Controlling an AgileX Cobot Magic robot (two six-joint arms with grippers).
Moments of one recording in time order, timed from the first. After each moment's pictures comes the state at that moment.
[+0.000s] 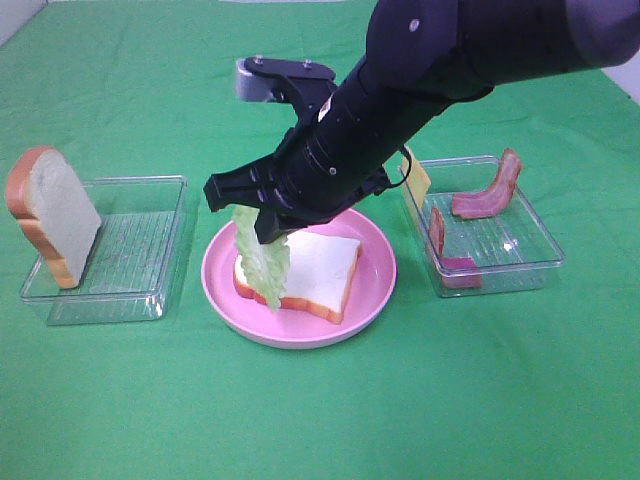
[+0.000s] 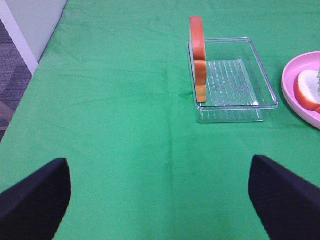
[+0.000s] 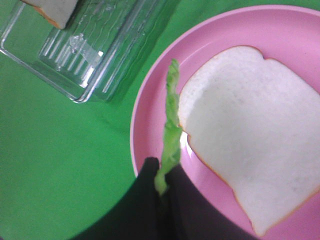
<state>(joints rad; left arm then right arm) 0.03 -0.01 -0.52 0.02 1.08 -0.03 0.69 1.90 -1.27 0.37 0.50 -0.09</state>
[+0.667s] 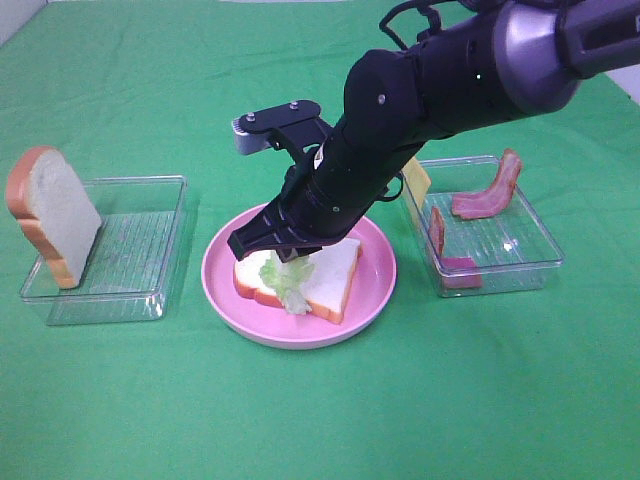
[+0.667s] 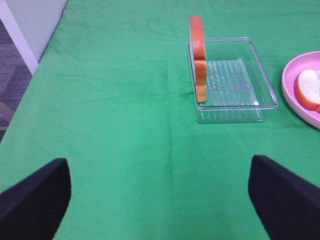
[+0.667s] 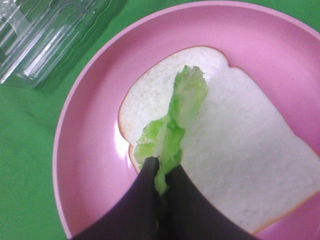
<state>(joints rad) 0.03 -0.01 -0.52 0.02 1.08 -0.03 0.69 2.00 -1.27 0.16 0.41 -0.12</state>
